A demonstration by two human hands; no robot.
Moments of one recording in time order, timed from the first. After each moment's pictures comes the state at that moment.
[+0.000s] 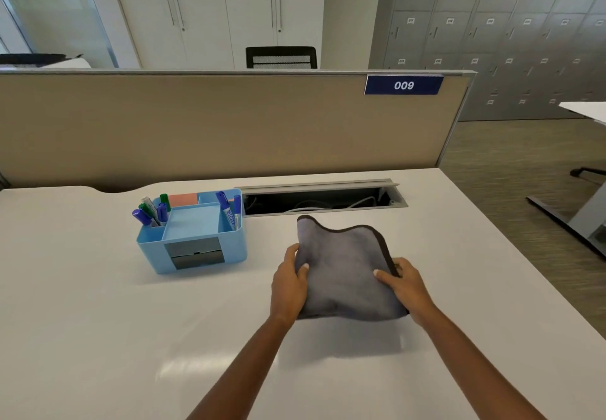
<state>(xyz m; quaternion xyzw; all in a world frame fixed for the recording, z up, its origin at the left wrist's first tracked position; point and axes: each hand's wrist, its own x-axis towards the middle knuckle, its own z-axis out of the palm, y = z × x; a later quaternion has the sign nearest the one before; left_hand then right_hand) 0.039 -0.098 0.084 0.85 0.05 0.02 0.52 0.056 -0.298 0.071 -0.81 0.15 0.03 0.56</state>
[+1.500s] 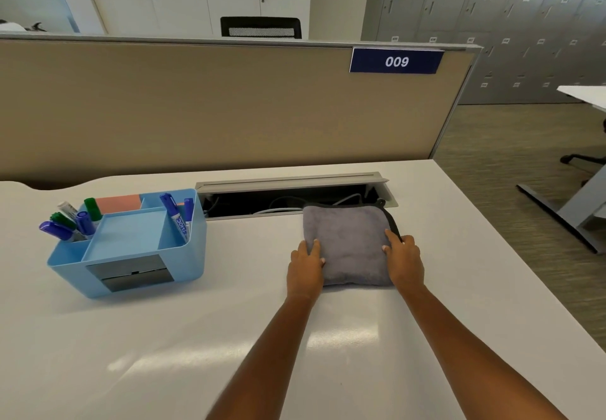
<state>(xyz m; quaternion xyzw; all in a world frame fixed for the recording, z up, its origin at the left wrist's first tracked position) 0.160 -0.176 0.015 0.95 0.01 -0.06 0.31 0.178 -0.351 0.021 -0.96 0.16 -0.05 0.24</state>
